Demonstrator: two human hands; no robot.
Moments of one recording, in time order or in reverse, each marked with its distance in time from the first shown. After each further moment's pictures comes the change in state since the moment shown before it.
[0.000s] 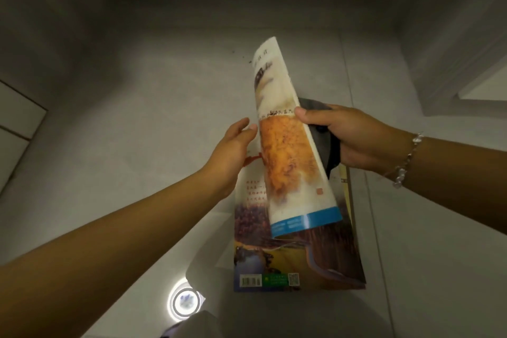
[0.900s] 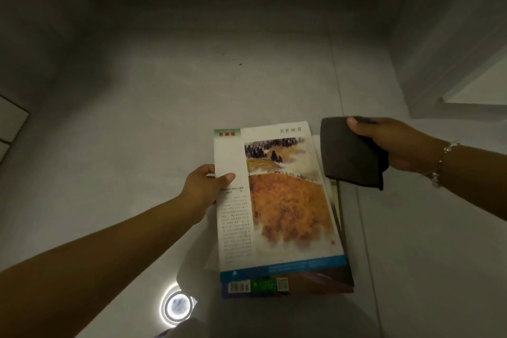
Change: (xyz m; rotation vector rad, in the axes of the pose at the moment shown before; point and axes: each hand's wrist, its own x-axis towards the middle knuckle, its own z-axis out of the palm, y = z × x) left_hand 0.013 -0.057 -0.029 0.099 0.173 -0.274; right_hand -0.011 0.014 -0.097 -0.284 0.350 0.096
